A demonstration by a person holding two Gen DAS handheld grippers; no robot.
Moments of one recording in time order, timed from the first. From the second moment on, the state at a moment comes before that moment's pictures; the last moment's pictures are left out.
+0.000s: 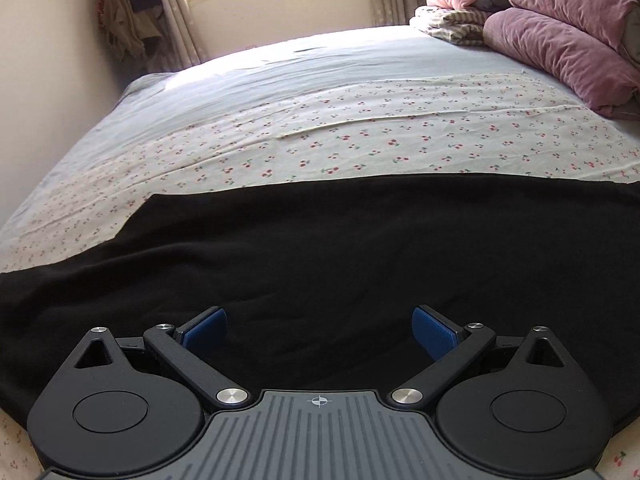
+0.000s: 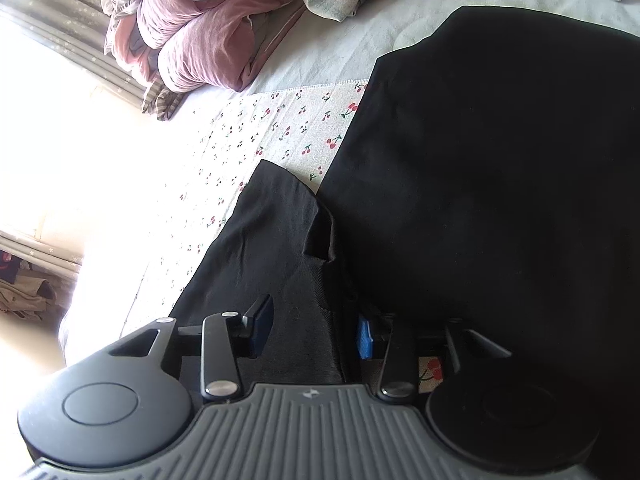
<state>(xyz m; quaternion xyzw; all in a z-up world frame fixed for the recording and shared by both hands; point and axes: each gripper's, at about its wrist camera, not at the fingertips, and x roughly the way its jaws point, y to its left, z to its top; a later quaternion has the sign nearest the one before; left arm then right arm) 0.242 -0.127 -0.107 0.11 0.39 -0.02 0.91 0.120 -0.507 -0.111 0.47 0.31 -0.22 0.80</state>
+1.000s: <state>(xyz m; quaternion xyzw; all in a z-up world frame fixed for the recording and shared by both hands) 0.257 0.036 -0.107 -0.10 0.45 -0.05 0.89 0.183 -0.312 -0.043 0.11 0.19 -0.18 0.96</state>
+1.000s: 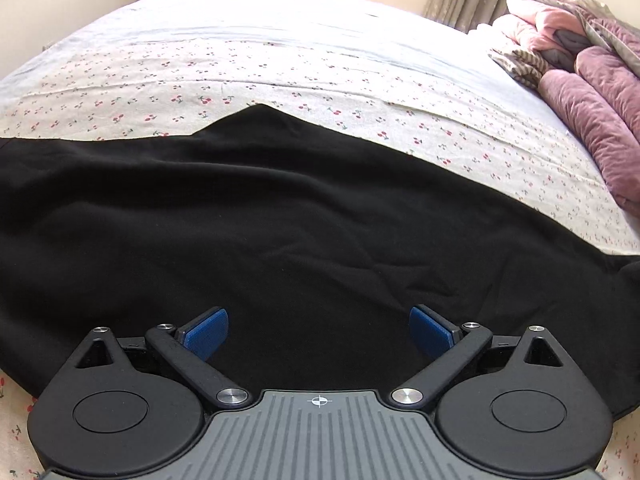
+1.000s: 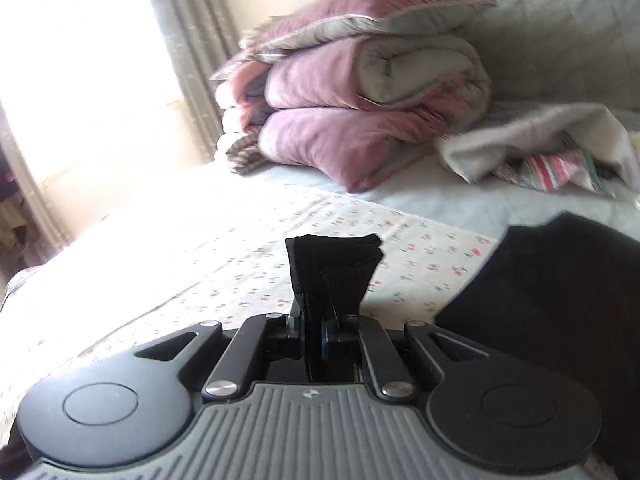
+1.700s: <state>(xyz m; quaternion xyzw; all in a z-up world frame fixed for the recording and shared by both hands) 0.289 0.107 -0.118 -0.25 0.50 -0.09 0.82 0.183 -0.088 -0.103 -0.11 0.30 0.12 0.94</state>
